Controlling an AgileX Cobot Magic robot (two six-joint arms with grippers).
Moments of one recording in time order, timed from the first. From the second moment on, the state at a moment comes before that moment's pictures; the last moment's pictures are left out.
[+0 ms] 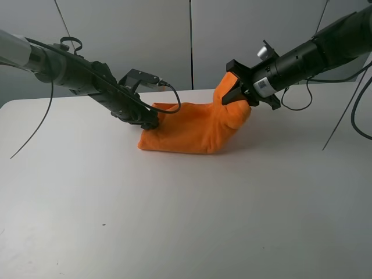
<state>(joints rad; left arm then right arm) -0.35 2.26 -1.45 -0.25 0.30 0.40 0.16 2.02 -1.24 1.15 0.77 -0.63</state>
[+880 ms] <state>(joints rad) -0.35 2.26 -1.45 -0.23 0.30 0.40 0.34 2.19 -1.31 1.48 0.76 -0.64</state>
